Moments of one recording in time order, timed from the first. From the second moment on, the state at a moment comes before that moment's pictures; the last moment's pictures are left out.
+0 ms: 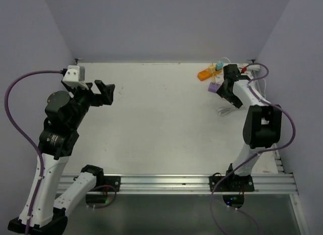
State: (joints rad) left arm -0.24 0.77 1.17 -0.47 0.00 -0.21; right arm 0.05 1.78 1.39 -0.75 0.47 0.74
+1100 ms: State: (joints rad) left arm -0.25 0.77 1.13 -0.45 0.02 -0.23; right arm -0.07 1.90 1.33 -0.66 0.39 0.85
